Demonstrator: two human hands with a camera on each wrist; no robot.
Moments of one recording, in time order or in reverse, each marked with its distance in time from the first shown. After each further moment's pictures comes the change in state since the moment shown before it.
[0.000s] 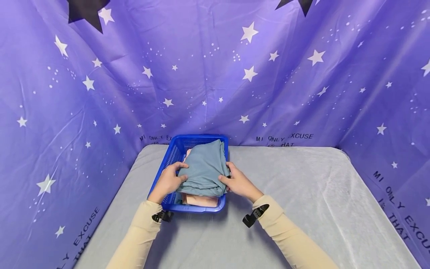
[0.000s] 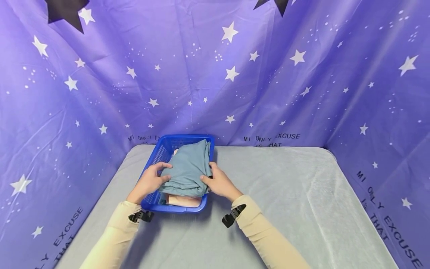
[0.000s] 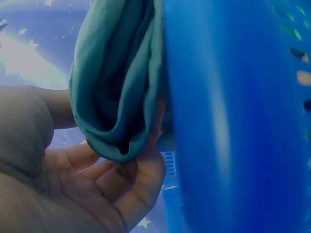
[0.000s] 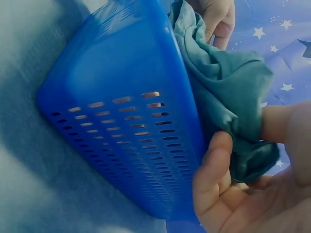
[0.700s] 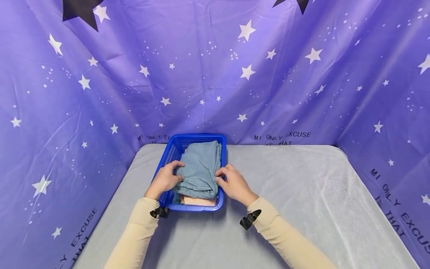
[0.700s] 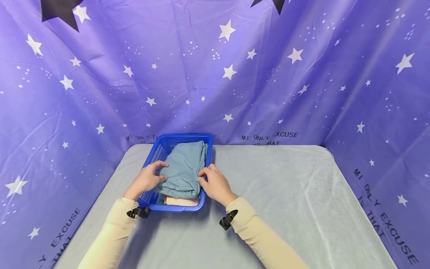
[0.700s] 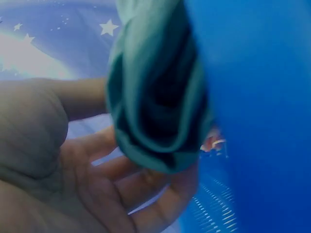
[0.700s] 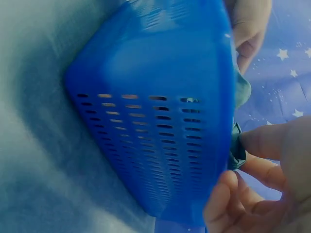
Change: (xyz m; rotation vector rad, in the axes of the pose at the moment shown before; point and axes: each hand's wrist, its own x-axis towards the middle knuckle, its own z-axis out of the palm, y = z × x) left_hand 0.007 -0.003 -0.007 0.111 -0.095 -0.025; right_hand -0.007 0.000 0.015 -0.418 0.204 -0.240
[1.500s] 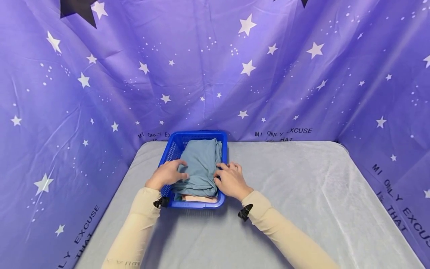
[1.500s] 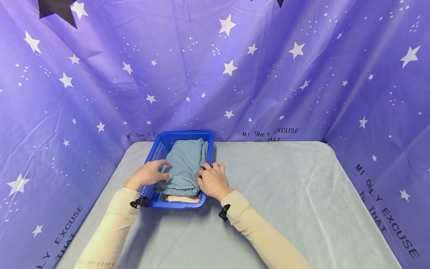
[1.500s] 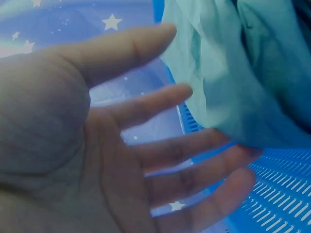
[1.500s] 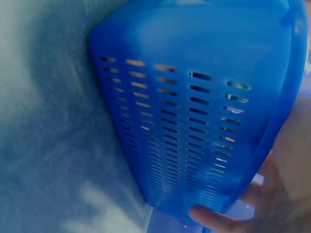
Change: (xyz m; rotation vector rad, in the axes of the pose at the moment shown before) left_hand 0.003 0.021 -0.020 0.241 -0.225 0.026; right_hand 0.008 0.001 0.017 -0.357 -0.105 -0.081
